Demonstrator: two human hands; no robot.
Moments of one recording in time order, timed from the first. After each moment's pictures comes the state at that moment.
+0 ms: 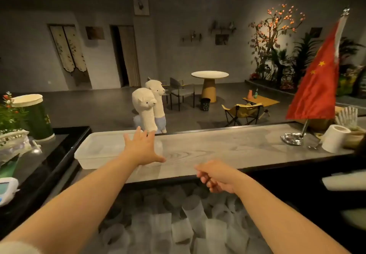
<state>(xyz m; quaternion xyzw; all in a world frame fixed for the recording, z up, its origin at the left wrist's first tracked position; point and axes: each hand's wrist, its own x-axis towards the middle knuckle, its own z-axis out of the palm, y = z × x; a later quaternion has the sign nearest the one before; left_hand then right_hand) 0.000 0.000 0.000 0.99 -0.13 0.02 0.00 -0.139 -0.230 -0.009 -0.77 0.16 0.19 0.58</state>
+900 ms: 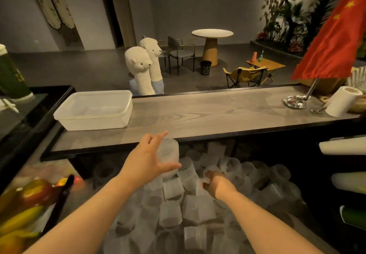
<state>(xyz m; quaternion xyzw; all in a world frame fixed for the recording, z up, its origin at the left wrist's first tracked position) -0.132 -0.024 -0.065 0.94 -0.21 0.00 0.26 -0.162 -0.257 -0.177 -0.94 0.15 0.23 0.22</state>
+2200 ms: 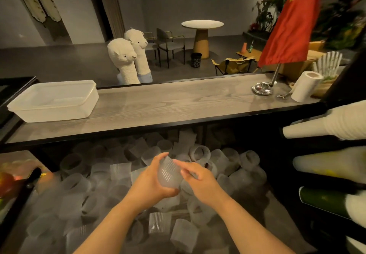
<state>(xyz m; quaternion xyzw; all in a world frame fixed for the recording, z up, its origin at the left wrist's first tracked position) -0.216 -0.133 -0.138 0.90 -0.16 -0.14 0.38 -0.252 -0.315 -0.156 -0.83 -0.03 0.02 0.55</state>
